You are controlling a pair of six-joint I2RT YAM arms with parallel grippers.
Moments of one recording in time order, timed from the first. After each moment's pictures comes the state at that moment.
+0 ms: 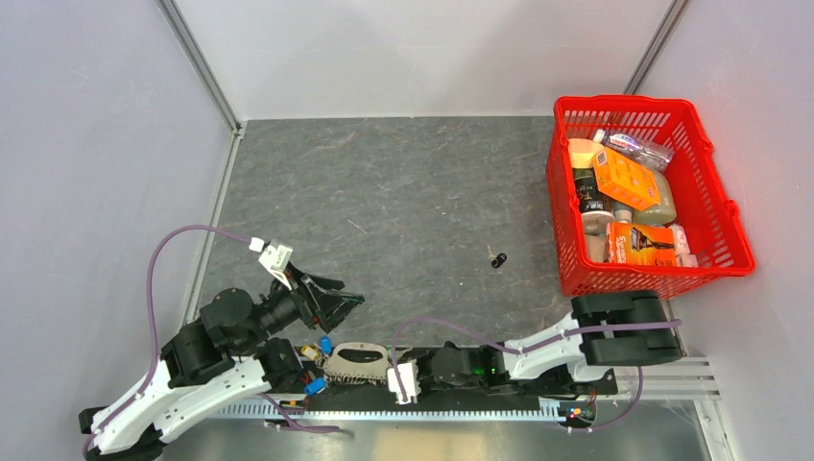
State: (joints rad) left arm -1.01 0.21 0.67 -0.60 -0.12 -0.65; right arm 1.62 1.54 0.41 0.66 0.09 -0.33
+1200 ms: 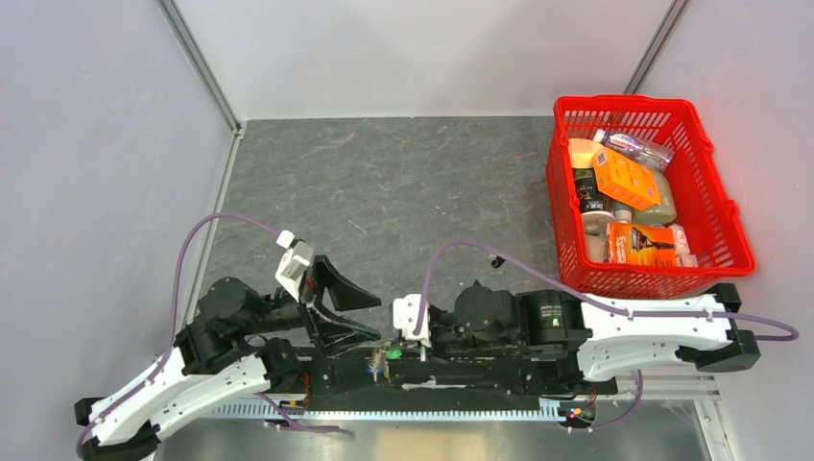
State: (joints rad) left arm -1.01 0.35 0.68 -0.23 0.40 -0.58; right arm 1.54 1.09 1.05 -0.33 -0.01 -0.12
